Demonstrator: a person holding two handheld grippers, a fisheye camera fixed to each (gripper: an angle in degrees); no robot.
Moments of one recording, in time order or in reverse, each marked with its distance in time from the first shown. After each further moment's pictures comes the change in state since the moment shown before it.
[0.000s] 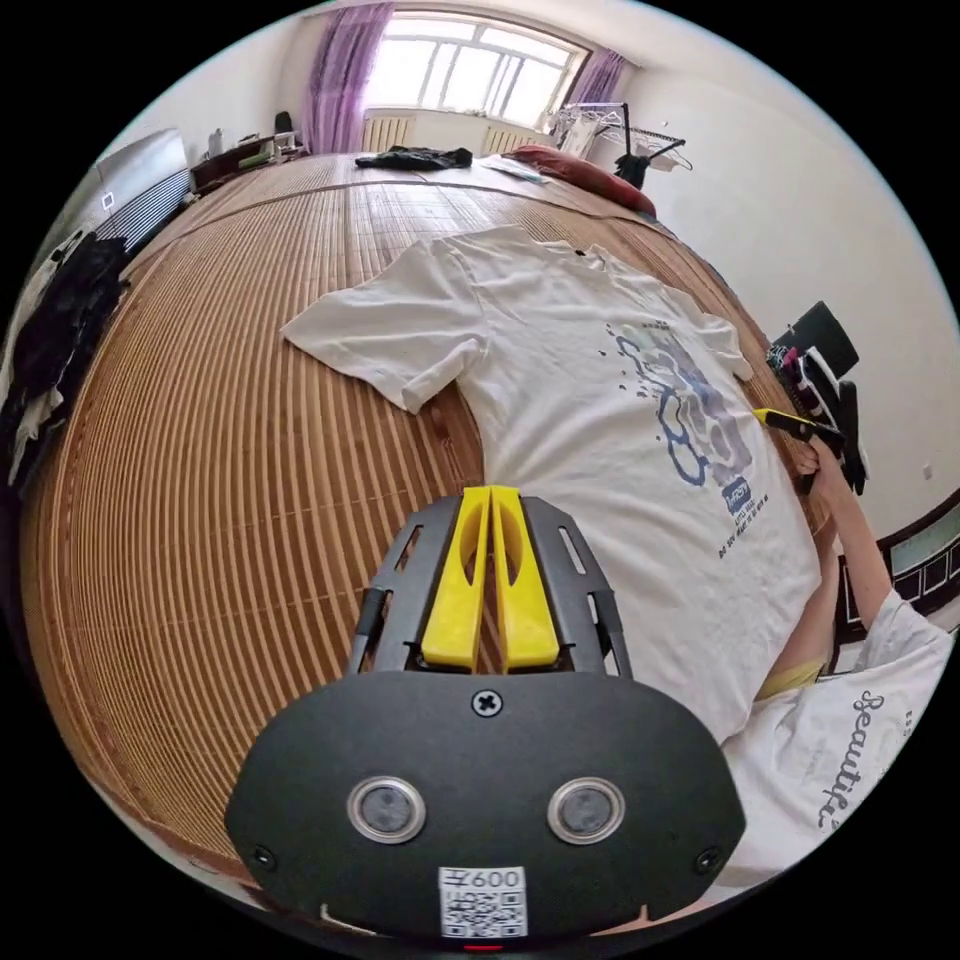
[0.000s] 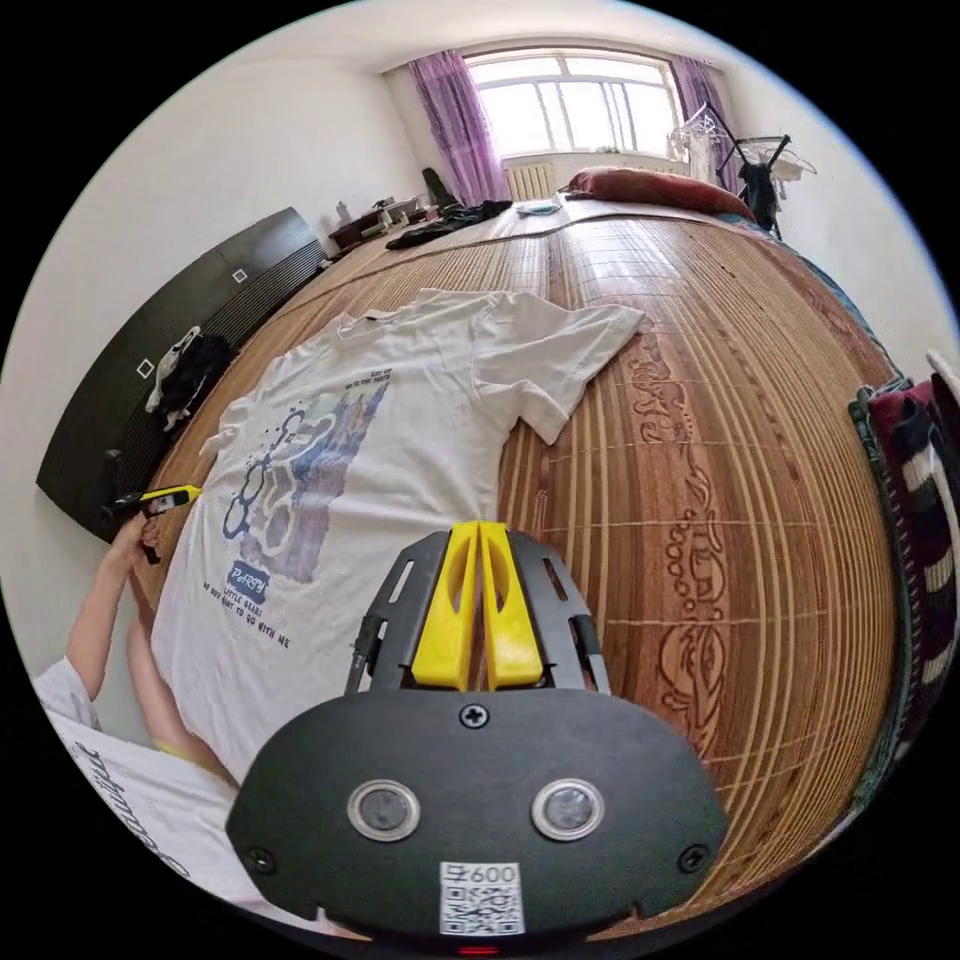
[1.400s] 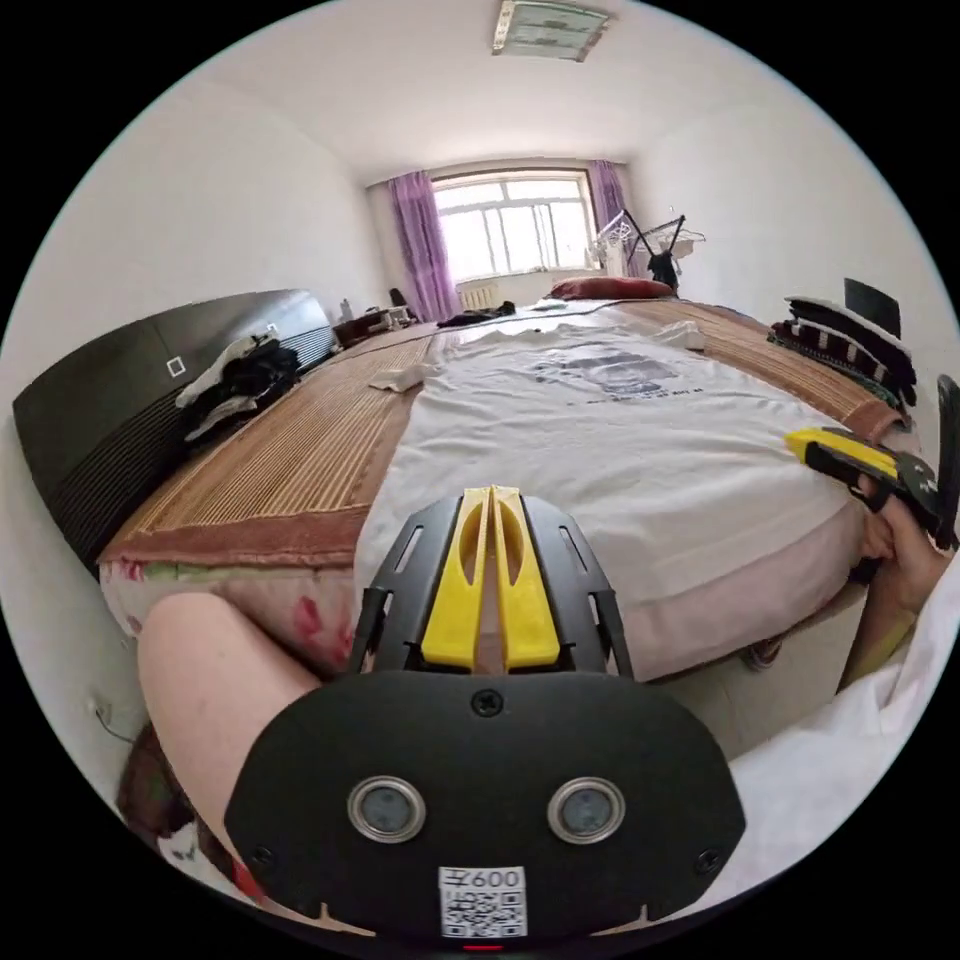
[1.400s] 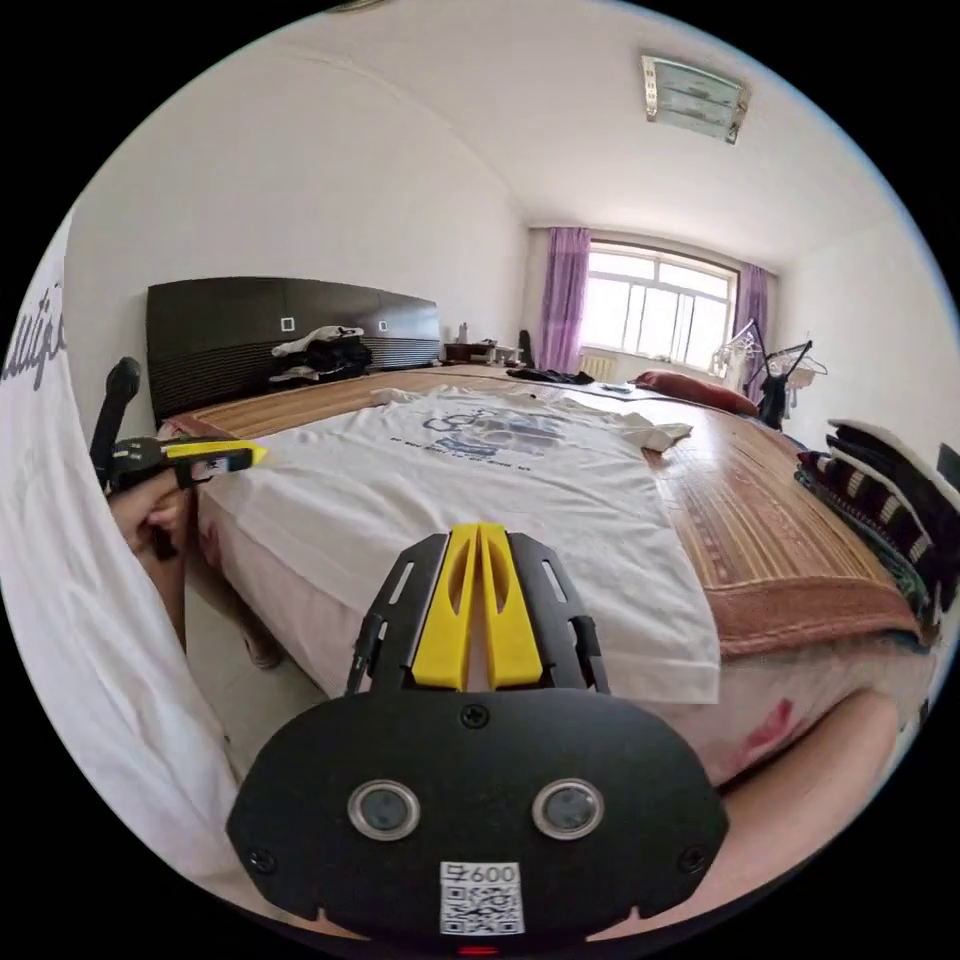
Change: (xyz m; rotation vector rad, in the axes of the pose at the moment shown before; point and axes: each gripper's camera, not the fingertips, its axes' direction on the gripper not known) left arm 0.294 0.463 -0.073 0.543 -0.268 -0.227; right arm -0.179 0.464 -0.069 0.546 0.127 -0.261
